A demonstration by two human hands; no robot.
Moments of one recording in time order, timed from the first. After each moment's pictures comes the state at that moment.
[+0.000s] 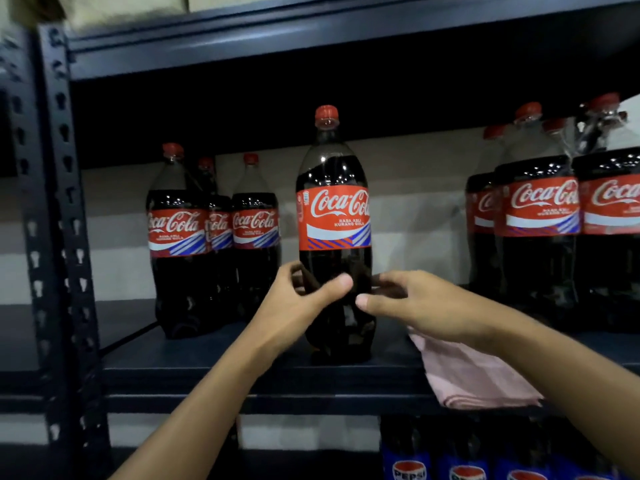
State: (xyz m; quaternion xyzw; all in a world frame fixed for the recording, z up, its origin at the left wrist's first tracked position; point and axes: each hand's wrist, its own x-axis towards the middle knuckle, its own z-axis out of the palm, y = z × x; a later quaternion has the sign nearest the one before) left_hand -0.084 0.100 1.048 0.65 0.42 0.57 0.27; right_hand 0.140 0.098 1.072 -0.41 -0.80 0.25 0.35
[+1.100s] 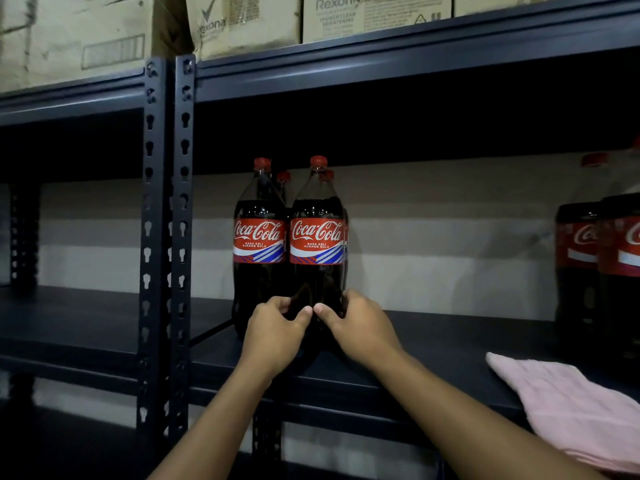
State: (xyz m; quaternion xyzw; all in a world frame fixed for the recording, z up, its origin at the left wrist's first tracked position) left_hand -0.200 0.111 1.023 0.52 0.61 0.60 0.06; right_hand -0.045 0.161 1.037 -0.45 -0.78 0.07 0.43
